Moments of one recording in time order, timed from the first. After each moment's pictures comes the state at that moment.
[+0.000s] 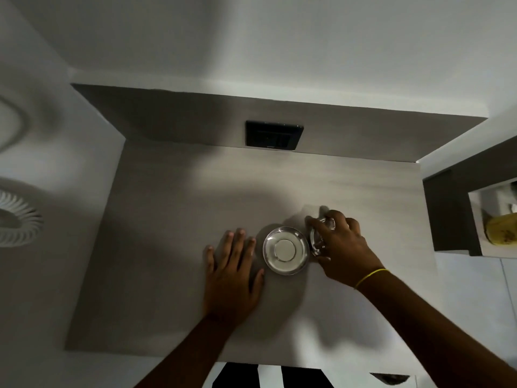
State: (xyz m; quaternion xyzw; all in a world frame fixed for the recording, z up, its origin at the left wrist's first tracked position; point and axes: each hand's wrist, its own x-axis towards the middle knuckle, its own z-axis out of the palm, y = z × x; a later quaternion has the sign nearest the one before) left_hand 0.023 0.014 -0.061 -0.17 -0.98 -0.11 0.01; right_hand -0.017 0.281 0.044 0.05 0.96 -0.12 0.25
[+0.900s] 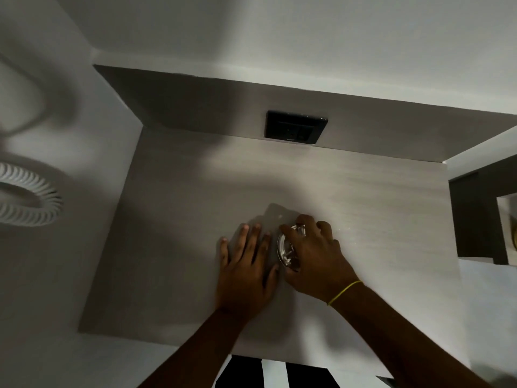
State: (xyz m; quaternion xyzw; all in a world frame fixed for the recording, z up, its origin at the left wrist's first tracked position) left_hand 0.025 0.016 -0.059 -0.17 -0.98 -0.13 0.00; right_hand -0.011 0.202 0.039 -0.04 0.96 -0.15 0.23
